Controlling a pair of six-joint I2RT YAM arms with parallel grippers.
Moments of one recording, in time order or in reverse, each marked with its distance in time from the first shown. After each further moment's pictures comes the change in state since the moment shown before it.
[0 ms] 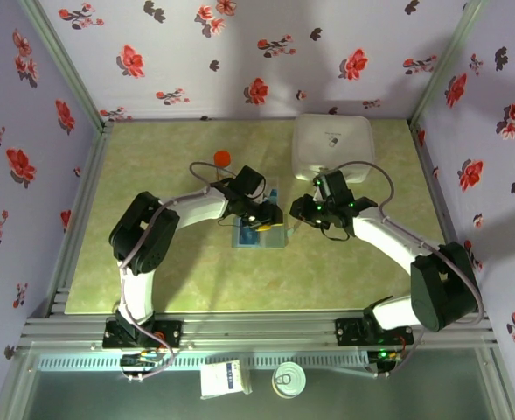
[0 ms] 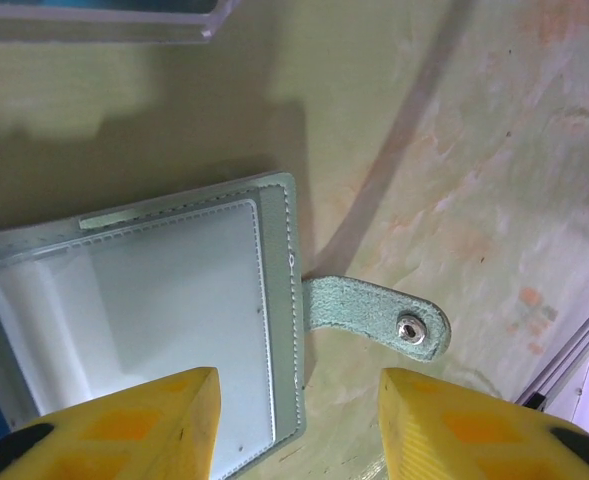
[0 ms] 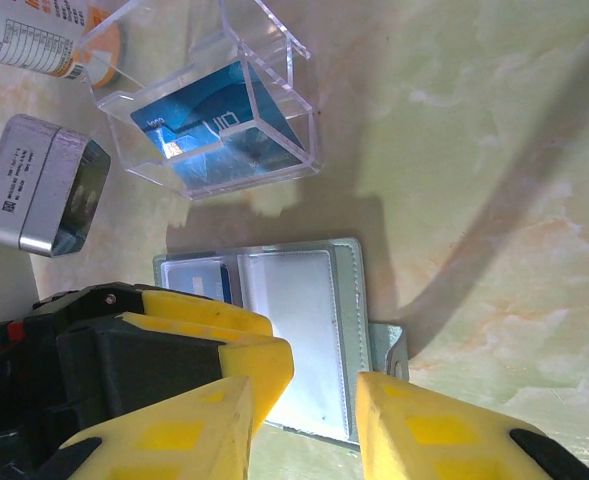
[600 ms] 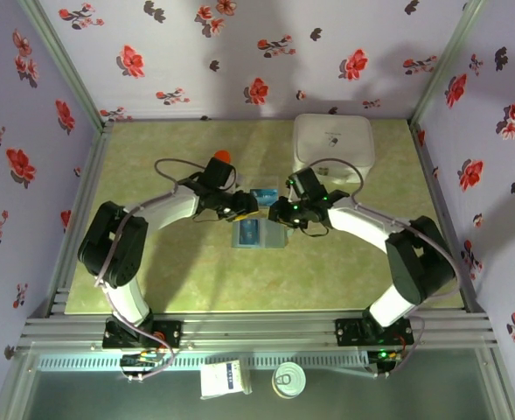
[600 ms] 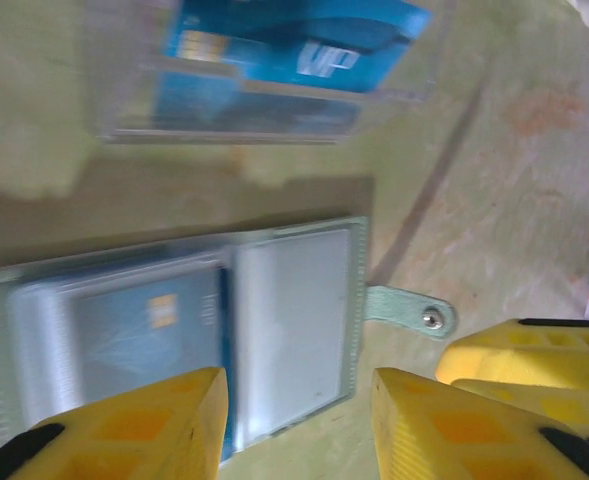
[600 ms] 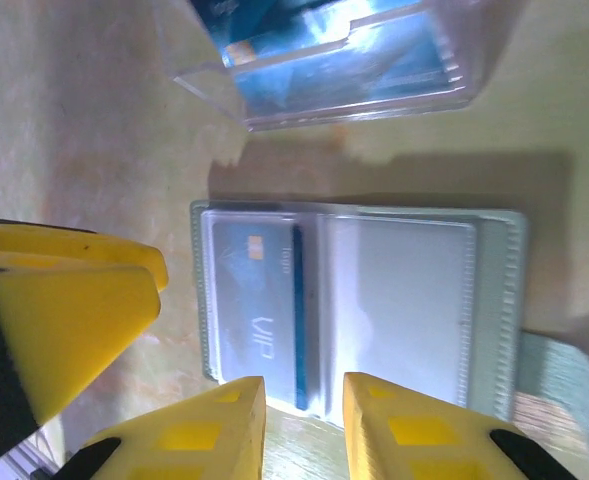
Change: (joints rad) left arm 0.160 -0.206 -0.156 -0.015 -0.032 0.028; right arm 0.145 0.217 0.139 0.023 -0.053 0.001
